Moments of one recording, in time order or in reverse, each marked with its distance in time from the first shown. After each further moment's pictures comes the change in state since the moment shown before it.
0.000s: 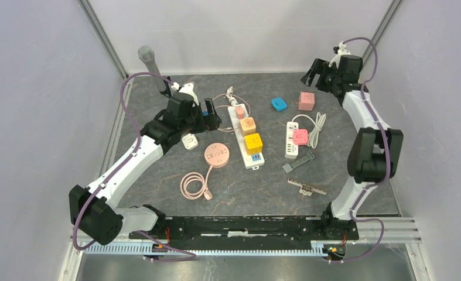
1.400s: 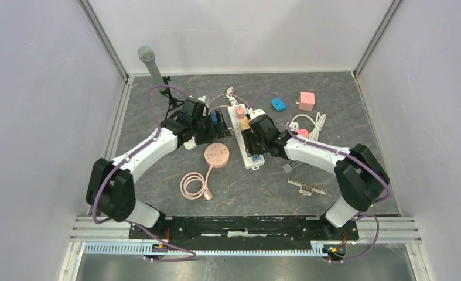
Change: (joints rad) left arm 0.023 0.169 -0.081 0.069 0.232 -0.113; right arm 0.810 -0.263 -0.540 -0.056 0.481 0.040
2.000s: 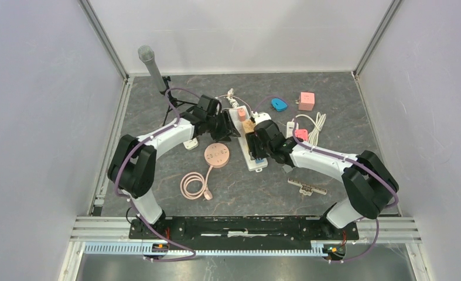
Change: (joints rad) left arm -0.022 0.286 0.131 0.079 0.134 -0.149; right arm 0.013 -0.085 -0.115 0.080 0.029 0.005
